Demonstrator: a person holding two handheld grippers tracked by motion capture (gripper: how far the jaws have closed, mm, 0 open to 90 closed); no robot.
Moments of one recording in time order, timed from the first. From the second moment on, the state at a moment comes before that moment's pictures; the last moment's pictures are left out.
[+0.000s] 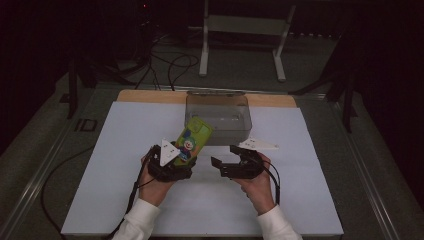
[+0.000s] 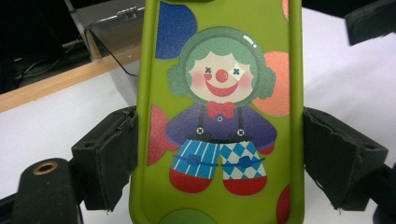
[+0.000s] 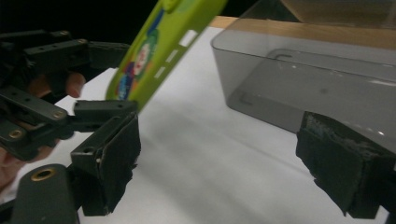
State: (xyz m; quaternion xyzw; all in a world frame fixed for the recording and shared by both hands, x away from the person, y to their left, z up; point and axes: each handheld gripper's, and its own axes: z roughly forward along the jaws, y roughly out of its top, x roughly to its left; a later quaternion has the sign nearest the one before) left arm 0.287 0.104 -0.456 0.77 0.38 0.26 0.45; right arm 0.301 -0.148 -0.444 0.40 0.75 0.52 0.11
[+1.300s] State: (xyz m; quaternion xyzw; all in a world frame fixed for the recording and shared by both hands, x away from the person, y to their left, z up) left arm 0.277 0.092 -0.468 0.73 0.41 0.26 0.49; right arm 0.313 -0.115 -0.452 0.42 0.71 0.57 0.02
